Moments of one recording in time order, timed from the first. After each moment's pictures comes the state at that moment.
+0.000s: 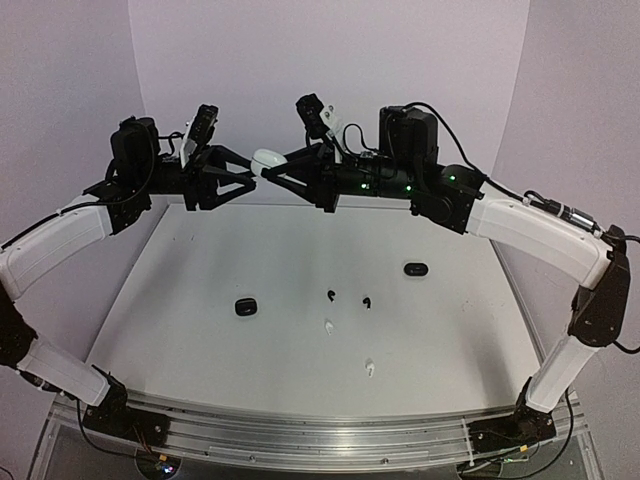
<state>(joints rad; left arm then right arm) -0.46 1.35 1.25 0.18 1.19 -0.06 0.94 1.70 1.71 -0.07 -0.43 -0.07</state>
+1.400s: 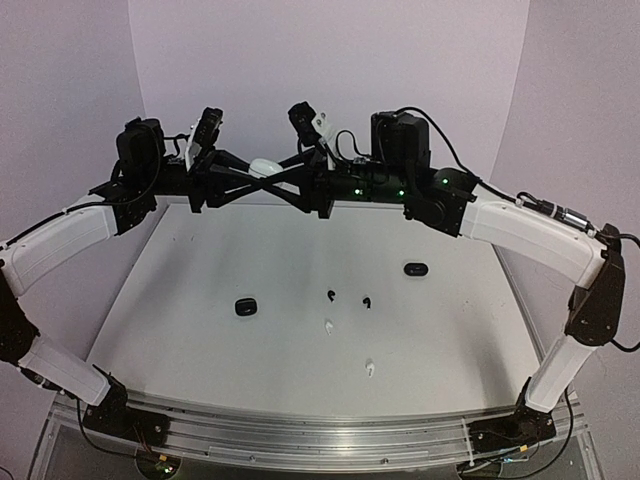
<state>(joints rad) -0.48 1.38 1.25 0.20 1.20 -0.03 0.95 1.72 1.71 -0.07 -0.42 -0.08</state>
